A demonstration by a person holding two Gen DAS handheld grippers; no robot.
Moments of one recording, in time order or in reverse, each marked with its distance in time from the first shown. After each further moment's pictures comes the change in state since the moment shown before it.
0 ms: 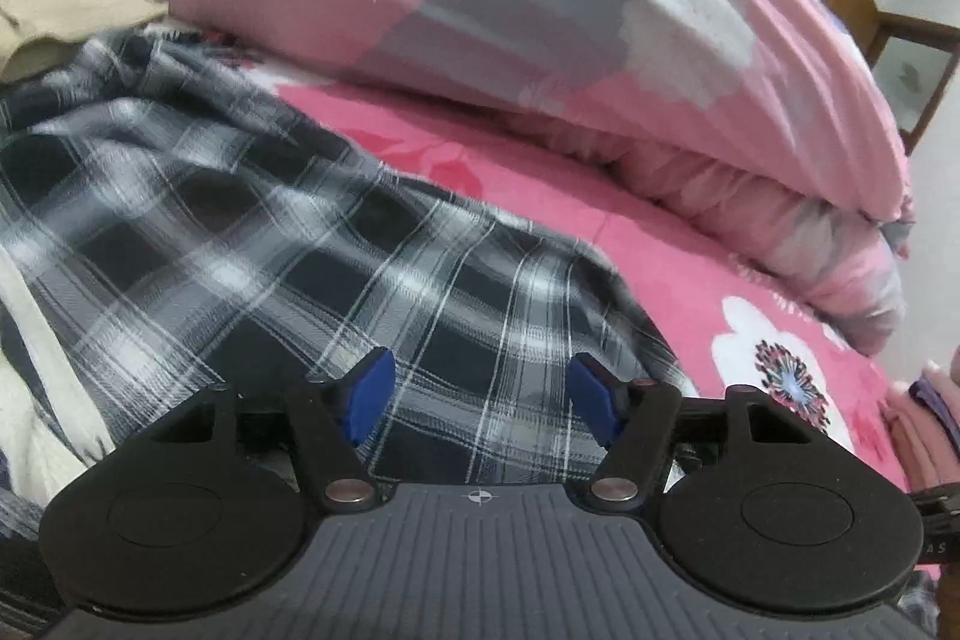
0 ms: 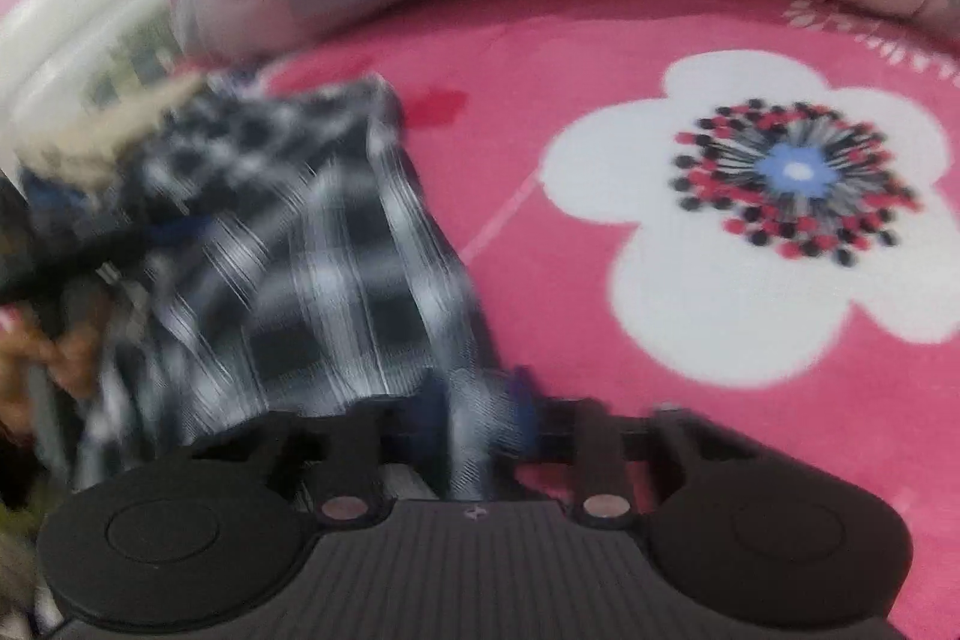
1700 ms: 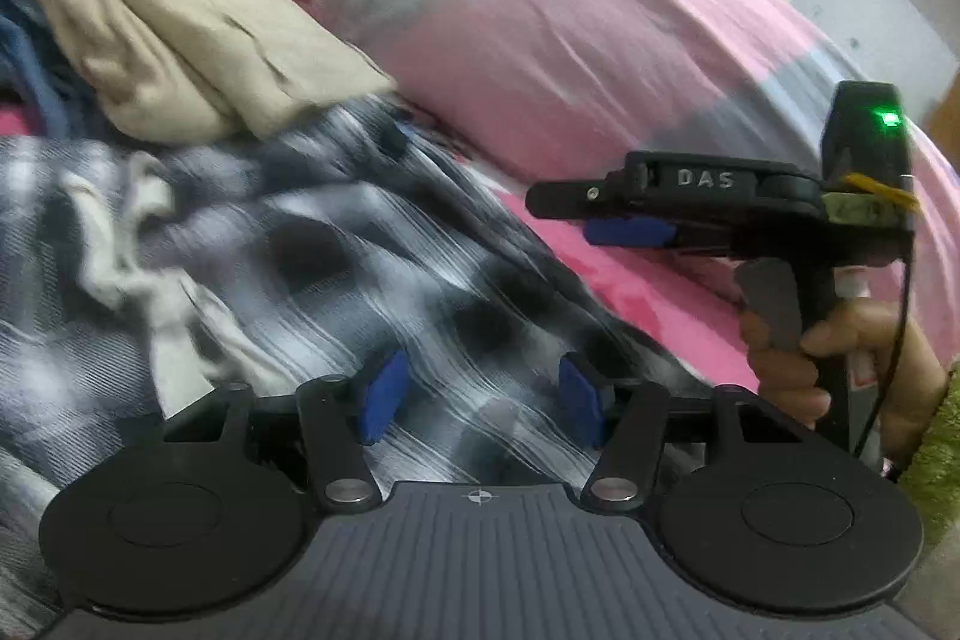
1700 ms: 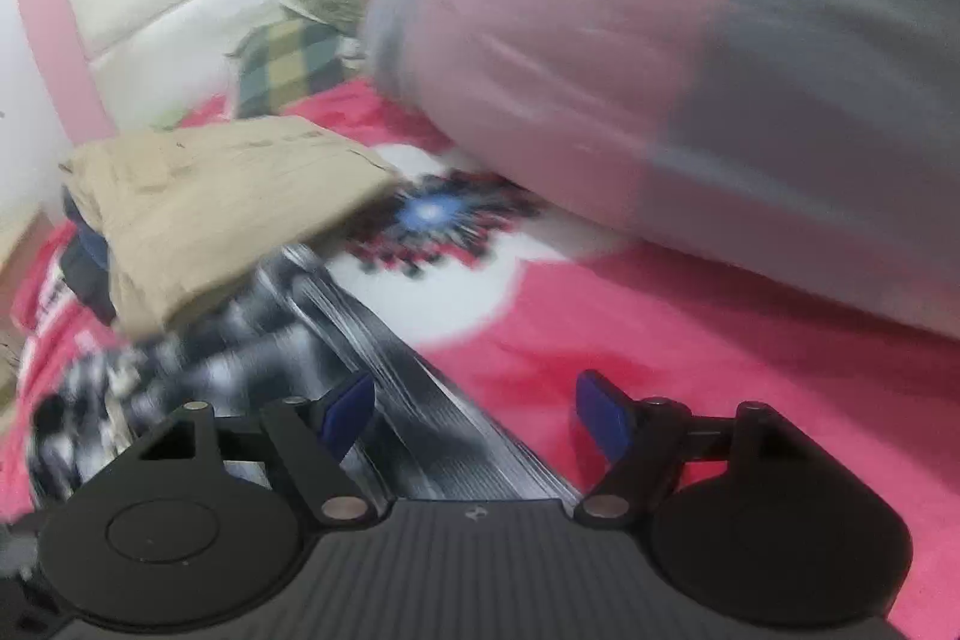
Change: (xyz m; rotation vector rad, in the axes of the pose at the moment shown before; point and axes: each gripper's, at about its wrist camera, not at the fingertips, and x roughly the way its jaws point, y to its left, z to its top) left arm -0.036 0.067 0.015 -0.222 -0.186 0.235; right arm 0.182 0.207 0.242 -0.400 -0.065 0.376
